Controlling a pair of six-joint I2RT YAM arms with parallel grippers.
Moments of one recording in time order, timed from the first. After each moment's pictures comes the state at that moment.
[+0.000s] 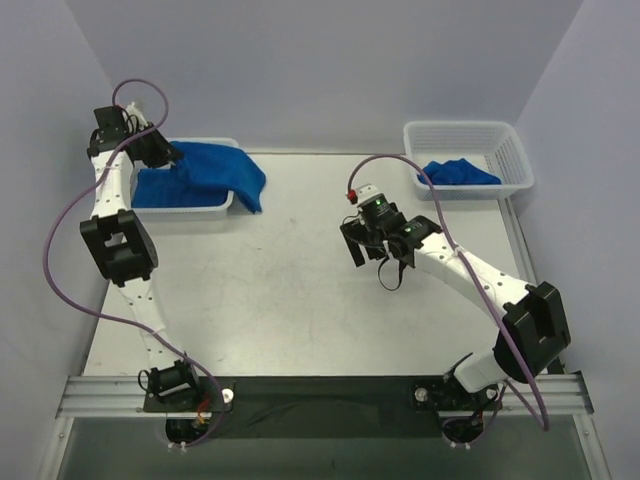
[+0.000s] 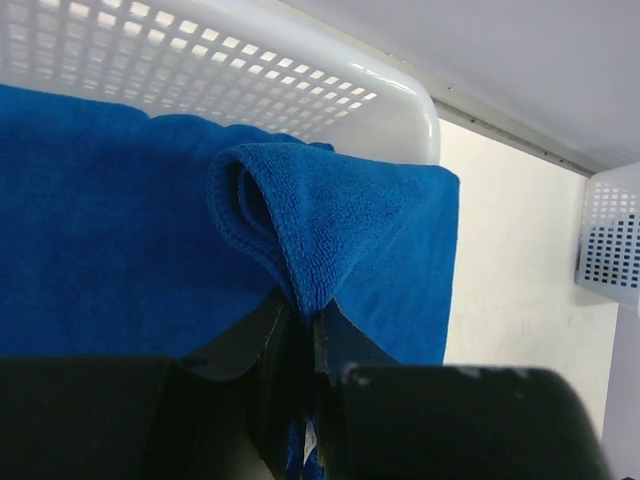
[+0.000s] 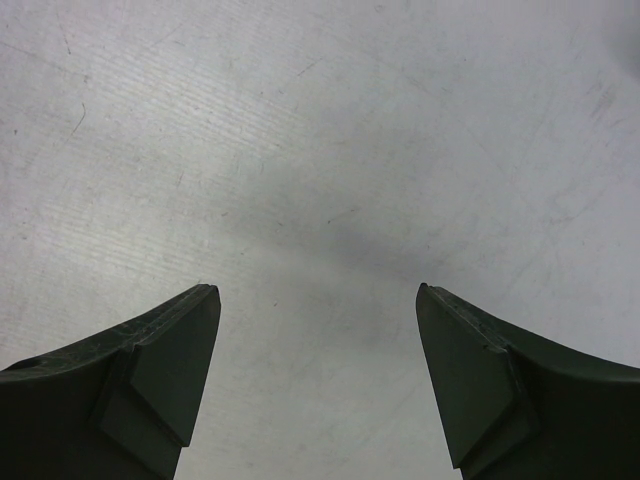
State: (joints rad) left arm 0.29 2.33 2.28 -0.67 0.57 -0.36; right arm 0.64 1.46 1.12 -0.59 0.27 0.07
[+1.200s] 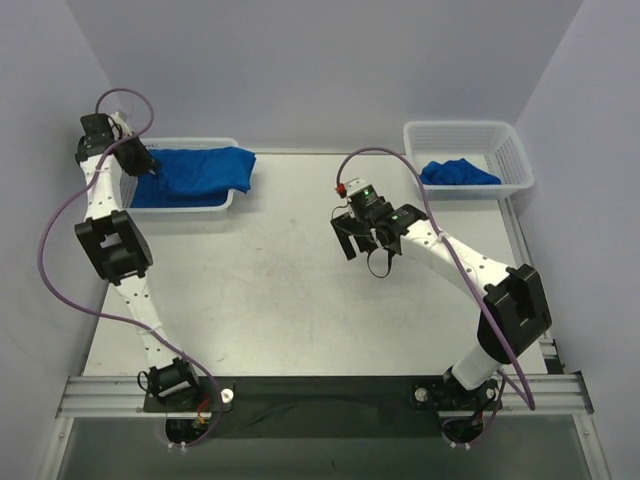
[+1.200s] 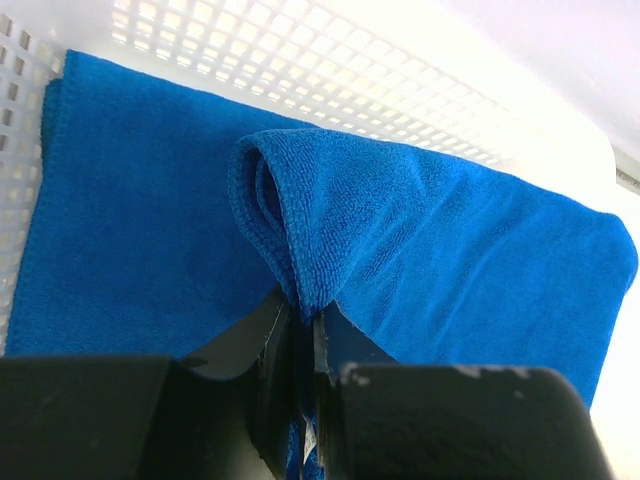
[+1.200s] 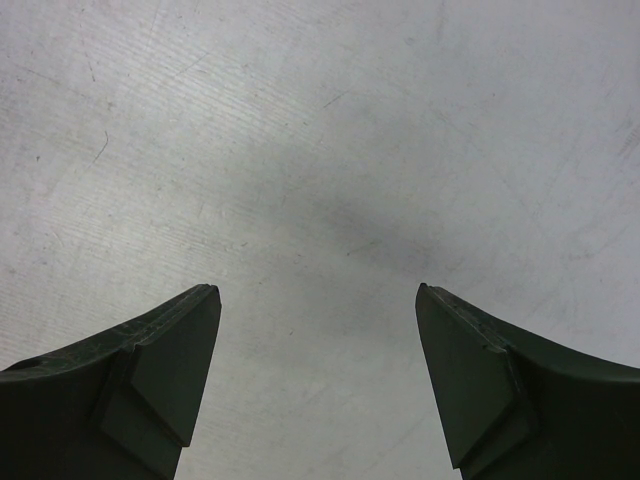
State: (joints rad) left arm 0.36 2.43 2.38 -0.74 0.39 -0.27; right arm 0.63 1.60 1.25 -0.61 0.24 0.05
